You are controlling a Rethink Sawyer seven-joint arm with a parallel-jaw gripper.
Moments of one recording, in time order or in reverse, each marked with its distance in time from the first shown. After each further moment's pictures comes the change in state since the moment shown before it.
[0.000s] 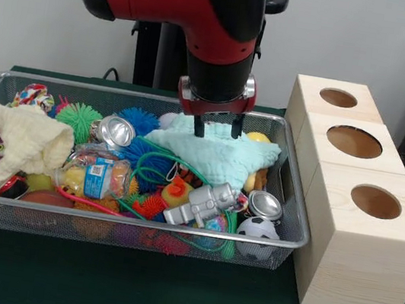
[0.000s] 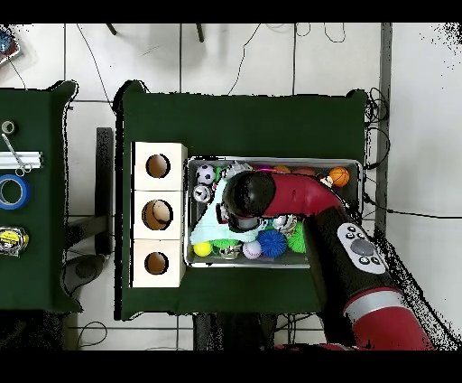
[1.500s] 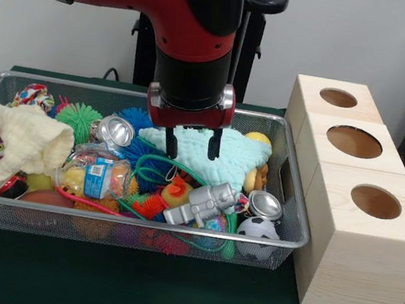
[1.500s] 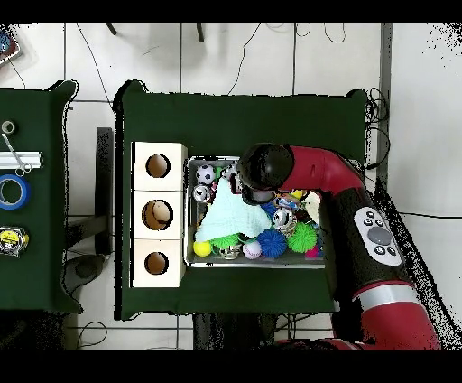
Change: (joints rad) arm -0.003 0.016 0.002 -0.180 -0.002 0.047 0.000
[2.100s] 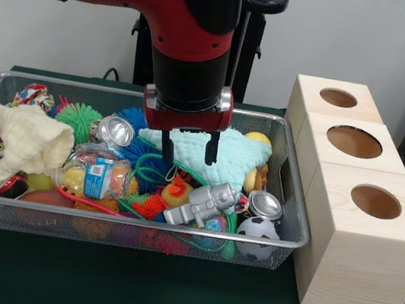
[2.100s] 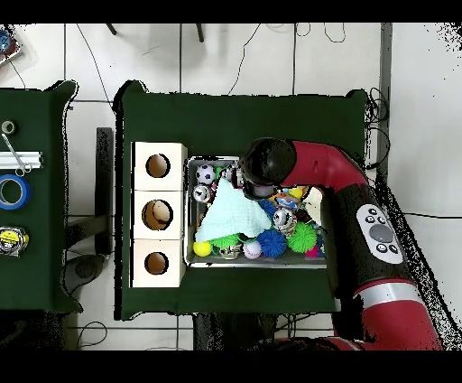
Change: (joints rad) arm 0.000 0.006 0.003 -0.038 0.000 0.001 0.000
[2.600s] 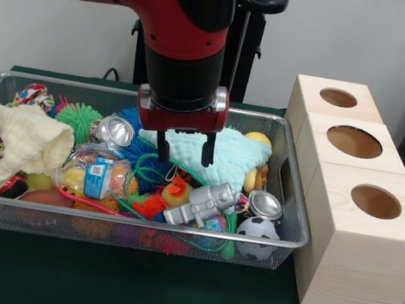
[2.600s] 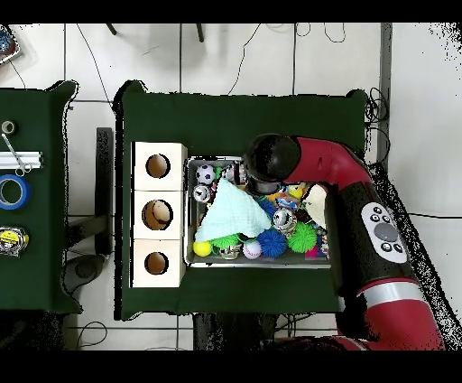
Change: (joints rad) arm -0.016 0.002 0.017 -0.015 0.000 0.013 0.000
